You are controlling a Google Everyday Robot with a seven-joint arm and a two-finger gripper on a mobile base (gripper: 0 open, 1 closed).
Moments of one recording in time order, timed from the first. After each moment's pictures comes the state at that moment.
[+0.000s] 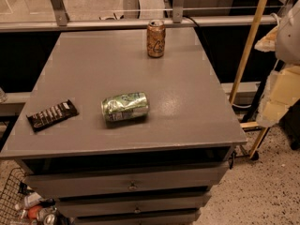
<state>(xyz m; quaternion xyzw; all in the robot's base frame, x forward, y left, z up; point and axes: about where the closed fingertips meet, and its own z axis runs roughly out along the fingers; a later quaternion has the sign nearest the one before) 0.438 -0.216 0.977 -0.60 0.78 -0.04 0.16</state>
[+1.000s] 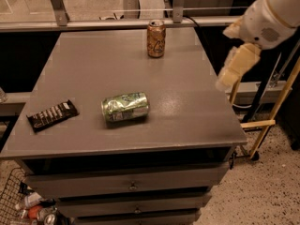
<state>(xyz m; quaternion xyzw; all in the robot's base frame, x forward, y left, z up) 0.546 -0.185 0.959 -0.58 0.77 0.05 0.26</state>
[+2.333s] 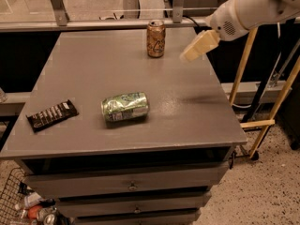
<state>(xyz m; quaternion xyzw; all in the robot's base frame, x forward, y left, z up) 0.666 -0.133 0.949 -0.48 0.77 0.12 0.39</state>
